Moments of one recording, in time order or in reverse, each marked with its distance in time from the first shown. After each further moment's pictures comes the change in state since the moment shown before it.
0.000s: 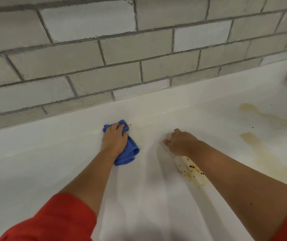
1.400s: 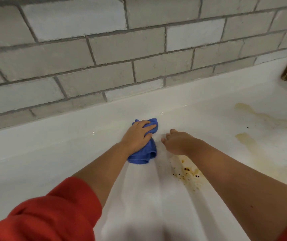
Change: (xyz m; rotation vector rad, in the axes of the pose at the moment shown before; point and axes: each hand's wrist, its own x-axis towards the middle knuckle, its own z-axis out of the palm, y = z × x) left_hand 0.021 0.065 0.027 -0.035 -0.148 0.465; right_hand 0.006 0.009 -0.009 0.091 -0.037 0.002
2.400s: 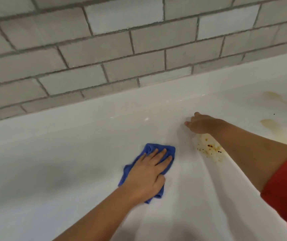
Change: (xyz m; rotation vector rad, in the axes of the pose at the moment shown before) left_hand -0.211 0.055 -0.027 0.010 -0.191 -0.006; right_hand -0.021 -0.012 -0.003 -0.103 -0.018 -0.041
